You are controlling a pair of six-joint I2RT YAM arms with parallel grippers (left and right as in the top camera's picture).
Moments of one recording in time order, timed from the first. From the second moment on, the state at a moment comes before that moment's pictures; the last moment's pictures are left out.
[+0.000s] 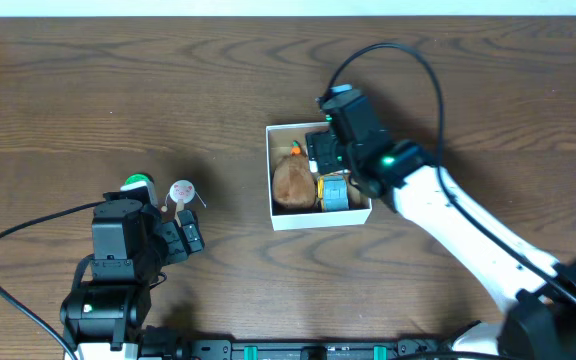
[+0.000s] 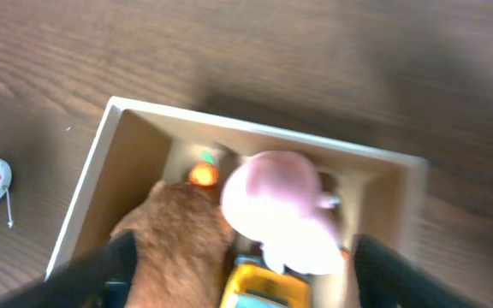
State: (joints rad) left arm -0.01 0.70 0.67 -0.86 0.03 -0.30; right arm 0.56 1.58 1.20 -0.49 0.07 0.34
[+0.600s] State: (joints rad) left arm -0.01 0.95 0.96 -0.98 0.05 -0.30; right arm 0.01 1.40 1.20 -0.89 0.04 0.37
